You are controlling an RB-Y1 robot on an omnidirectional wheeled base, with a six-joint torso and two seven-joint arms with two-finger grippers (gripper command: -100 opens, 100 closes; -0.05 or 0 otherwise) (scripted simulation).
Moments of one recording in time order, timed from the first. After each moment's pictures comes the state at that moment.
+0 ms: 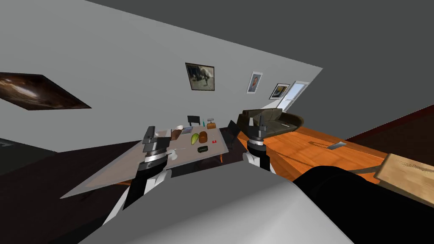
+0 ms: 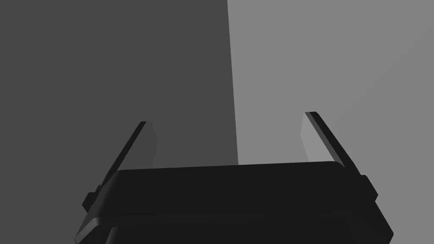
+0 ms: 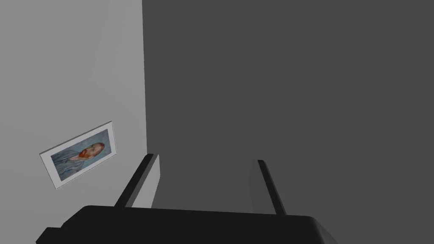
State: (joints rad) left arm 0.49 0.15 0.08 -2.26 0.06 -0.50 0.16; right arm 0.53 0.04 -0.07 -2.38 -0.07 -0.65 -0.13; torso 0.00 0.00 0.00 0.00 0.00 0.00
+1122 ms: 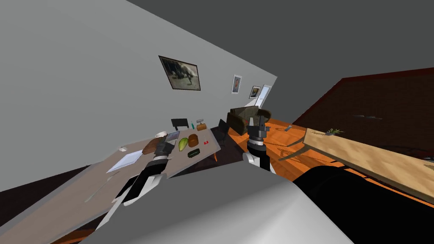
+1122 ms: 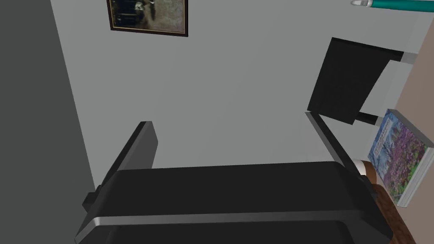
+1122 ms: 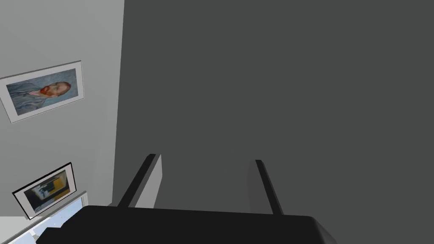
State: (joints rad) left arm 0.48 0.27 0.13 -2.04 0.20 -0.17 0.24; right arm 0.53 0.04 -0.07 -2.38 -0.07 -0.65 -0.13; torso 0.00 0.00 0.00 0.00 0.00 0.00
